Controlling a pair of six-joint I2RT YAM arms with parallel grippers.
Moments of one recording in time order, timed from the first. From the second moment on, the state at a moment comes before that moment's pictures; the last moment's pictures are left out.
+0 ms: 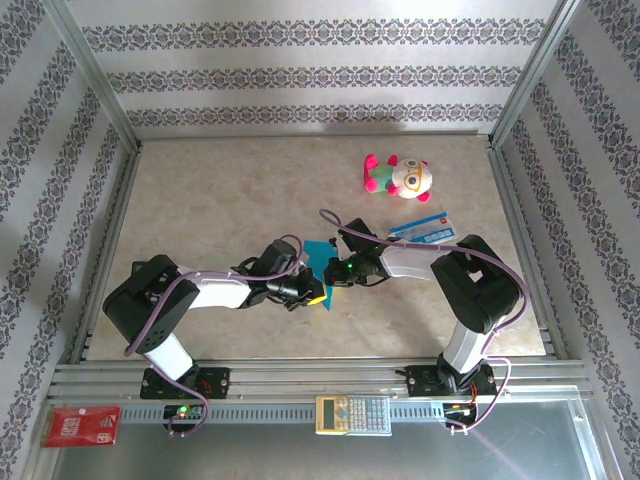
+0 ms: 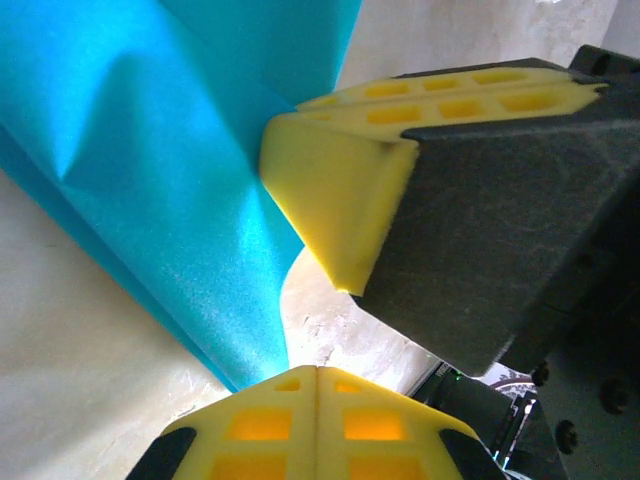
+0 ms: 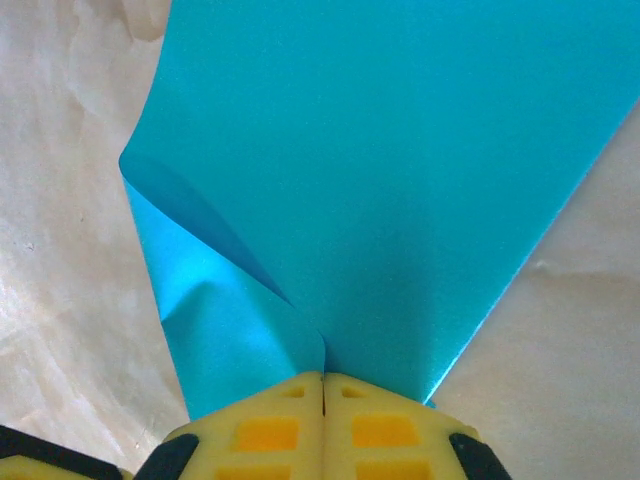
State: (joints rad) left arm -0.71 1.65 0.63 0.24 0.55 -1.18; right arm 0.63 1.75 0.85 -0.21 -0.43 0.57
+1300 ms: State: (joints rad) left arm -0.72 1.76 0.64 0.31 0.56 -1.20; right arm 0.62 1.75 0.85 -0.19 -0.44 0.57
